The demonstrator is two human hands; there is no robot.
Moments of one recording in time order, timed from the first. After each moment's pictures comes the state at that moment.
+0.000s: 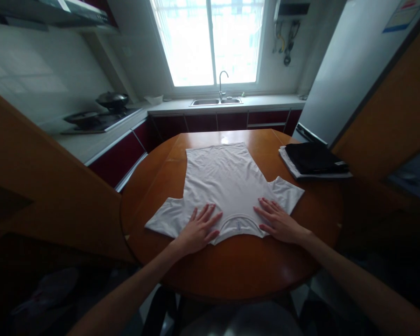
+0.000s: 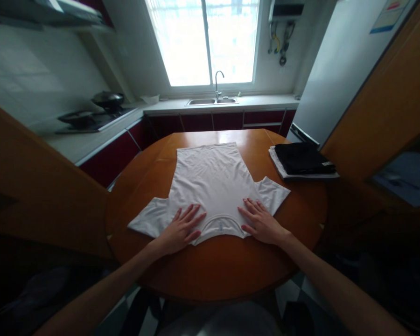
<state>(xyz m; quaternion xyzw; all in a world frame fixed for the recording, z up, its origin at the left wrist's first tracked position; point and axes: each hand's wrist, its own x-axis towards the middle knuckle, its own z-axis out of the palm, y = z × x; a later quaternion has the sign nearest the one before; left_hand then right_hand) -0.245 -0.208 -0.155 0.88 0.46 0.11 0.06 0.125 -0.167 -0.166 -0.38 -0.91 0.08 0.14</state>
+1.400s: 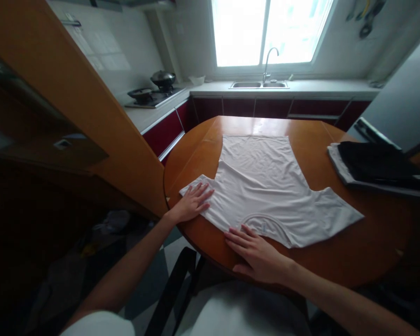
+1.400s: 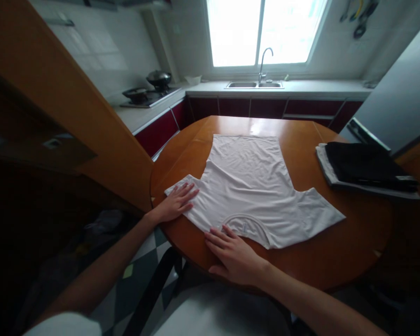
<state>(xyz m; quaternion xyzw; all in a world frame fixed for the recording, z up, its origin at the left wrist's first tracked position) -0.364 -0.236 -0.150 0.79 0.60 0.03 0.07 -0.019 -0.264 -0.137 -0.11 -0.95 0.27 0.08</state>
